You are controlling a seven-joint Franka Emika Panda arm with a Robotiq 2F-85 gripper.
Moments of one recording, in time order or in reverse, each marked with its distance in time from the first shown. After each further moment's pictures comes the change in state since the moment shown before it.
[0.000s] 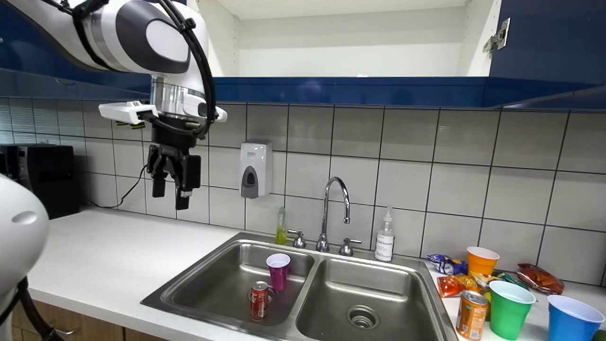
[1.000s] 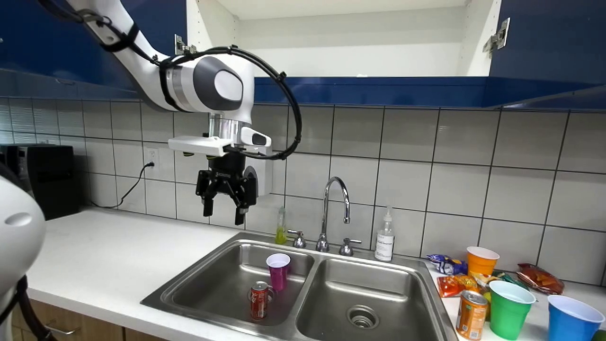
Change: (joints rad) arm -0.027 0.398 -0.094 0.163 -0.125 0.199 -0.231
